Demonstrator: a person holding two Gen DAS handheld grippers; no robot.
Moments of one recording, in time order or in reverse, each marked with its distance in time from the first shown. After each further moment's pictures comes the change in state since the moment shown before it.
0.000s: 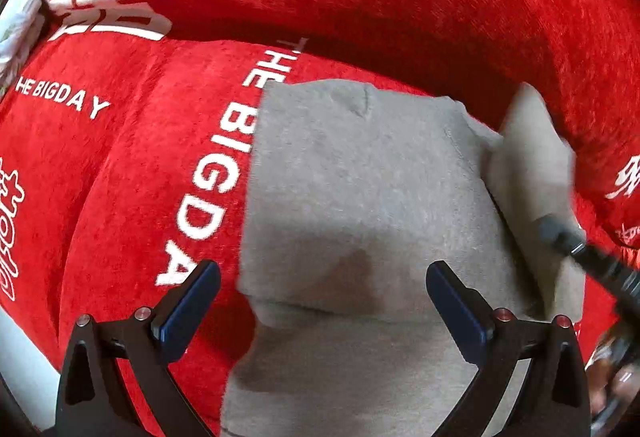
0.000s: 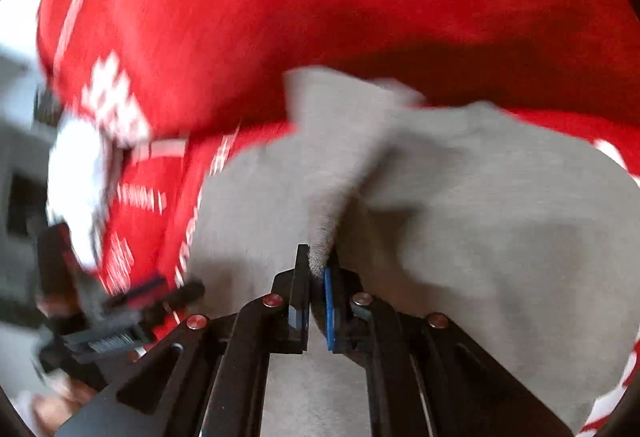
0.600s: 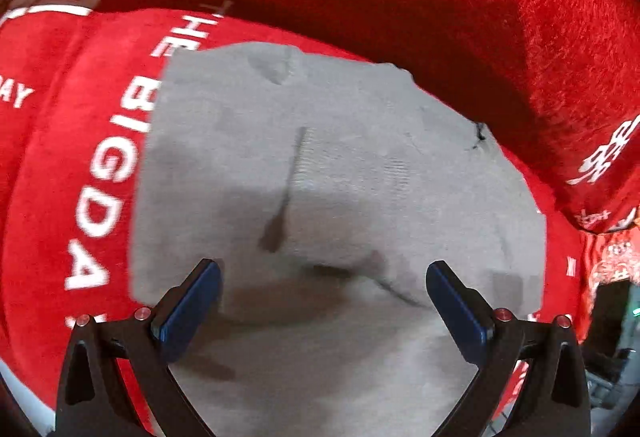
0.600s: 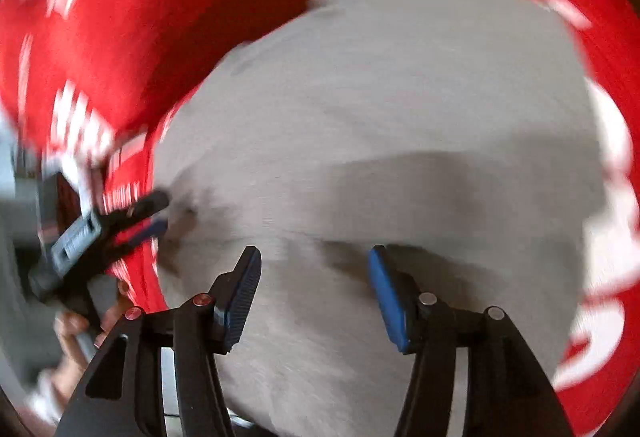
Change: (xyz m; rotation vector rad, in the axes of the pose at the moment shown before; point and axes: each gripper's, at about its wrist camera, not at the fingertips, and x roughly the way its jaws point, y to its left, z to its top) left arm 0.034 -0.036 0.010 0.018 0.116 -0.213; right arm -0.063 -0.115 -0.095 0.434 0.048 0.015
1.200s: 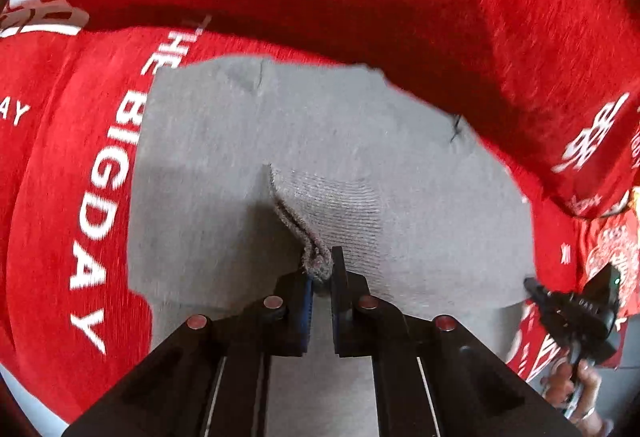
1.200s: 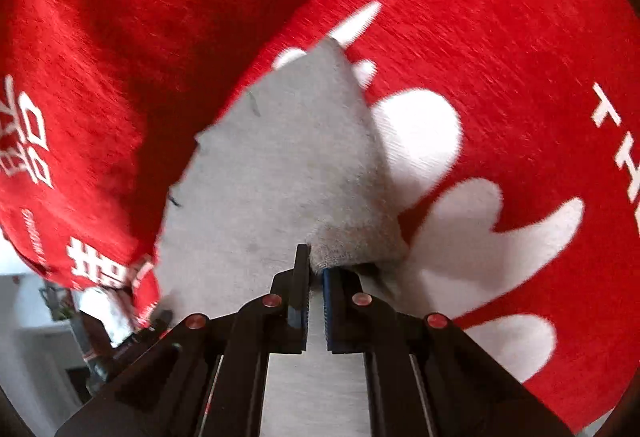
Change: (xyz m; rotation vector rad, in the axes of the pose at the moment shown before) left arm -0.010 -0.012 -0.012 0.064 -0.011 0.005; right arm -0.053 -0.109 0.014 0.282 -0.174 0.048
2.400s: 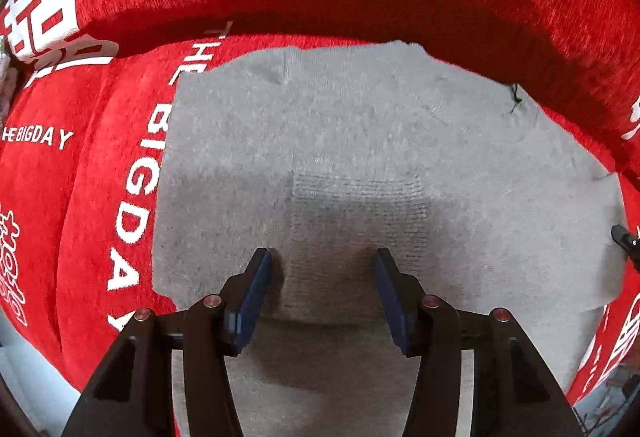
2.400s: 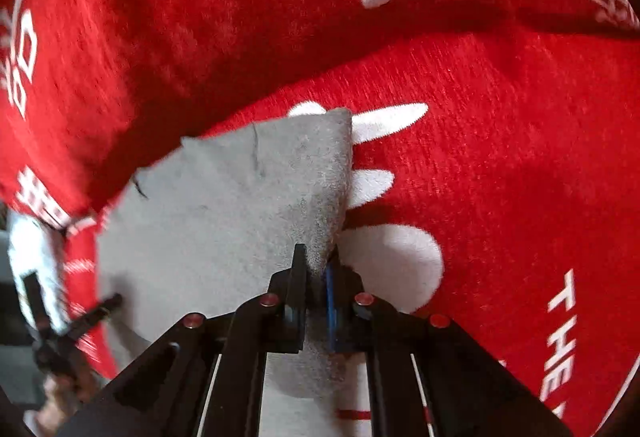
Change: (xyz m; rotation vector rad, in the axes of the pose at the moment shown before) left arm 0.022 -0.028 -0.006 0.081 -0.020 0.301; right arm -0.003 0.037 0.051 -0.364 -0.024 -0.212
